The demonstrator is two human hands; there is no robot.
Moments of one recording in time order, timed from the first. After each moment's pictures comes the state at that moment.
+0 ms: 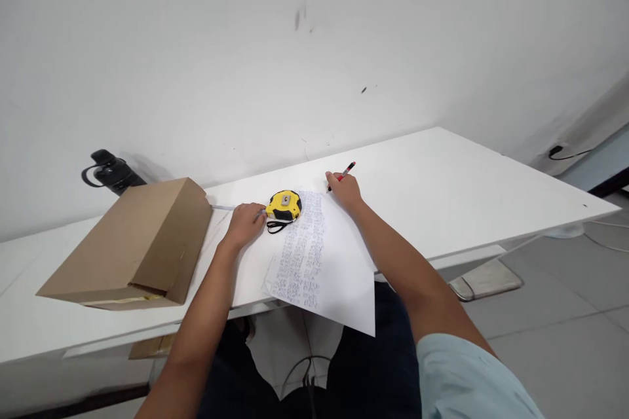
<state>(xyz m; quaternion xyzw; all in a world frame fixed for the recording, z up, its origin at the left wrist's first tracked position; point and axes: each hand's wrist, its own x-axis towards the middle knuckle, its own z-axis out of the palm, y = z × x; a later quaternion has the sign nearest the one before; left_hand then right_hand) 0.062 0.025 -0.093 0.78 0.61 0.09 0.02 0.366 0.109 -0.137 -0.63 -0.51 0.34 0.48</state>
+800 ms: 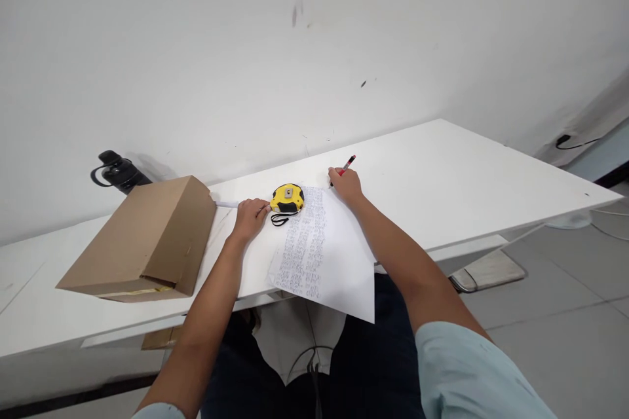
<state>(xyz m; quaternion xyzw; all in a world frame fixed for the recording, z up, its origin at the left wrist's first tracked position) 0.061 0.029 -0.108 0.78 0.61 0.16 0.05 0.363 0.104 -0.133 -0.65 -0.49 0.34 0.47</state>
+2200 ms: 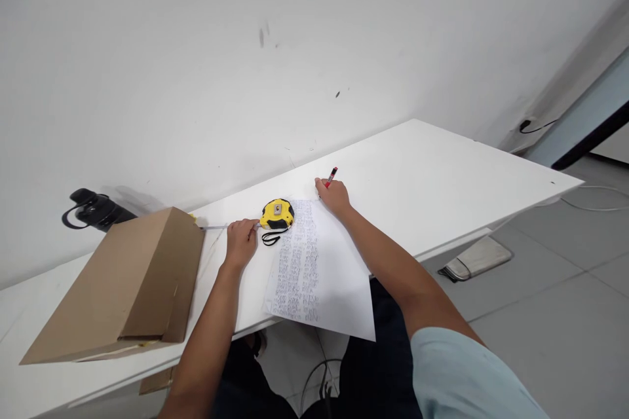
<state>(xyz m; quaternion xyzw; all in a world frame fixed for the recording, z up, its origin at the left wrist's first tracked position) 0.052 0.035 -0.121 0.78 0.59 0.19 0.00 0.361 0.107 -0.133 -0.66 -0.50 0.32 0.45</state>
